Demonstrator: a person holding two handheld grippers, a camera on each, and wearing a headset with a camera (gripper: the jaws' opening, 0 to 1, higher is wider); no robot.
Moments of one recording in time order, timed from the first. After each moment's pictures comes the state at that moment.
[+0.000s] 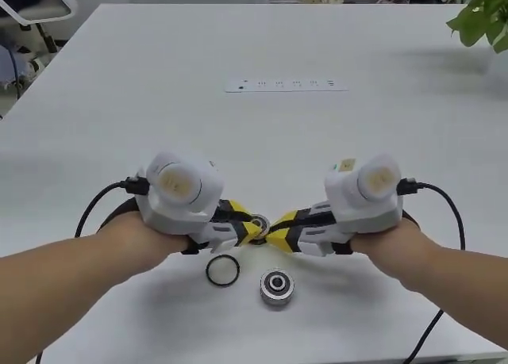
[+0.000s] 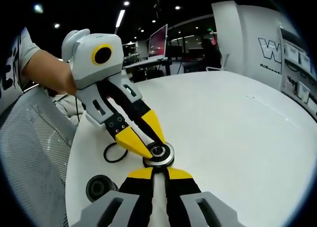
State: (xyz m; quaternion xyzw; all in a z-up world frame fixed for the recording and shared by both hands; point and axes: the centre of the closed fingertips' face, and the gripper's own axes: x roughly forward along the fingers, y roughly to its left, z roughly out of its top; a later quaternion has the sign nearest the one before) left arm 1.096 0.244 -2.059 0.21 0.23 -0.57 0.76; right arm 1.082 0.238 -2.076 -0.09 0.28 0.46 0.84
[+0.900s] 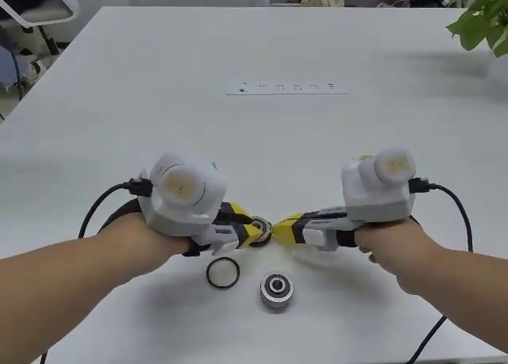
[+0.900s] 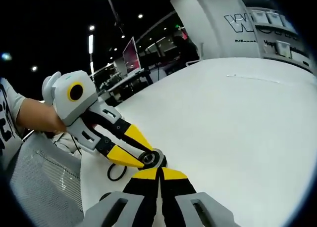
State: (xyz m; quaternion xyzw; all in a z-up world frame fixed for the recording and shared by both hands) left arm 1.095 0.245 -2.060 0.21 0.24 -0.57 0.76; right arm 1.091 0.230 -2.067 0.07 0.31 0.41 0.85
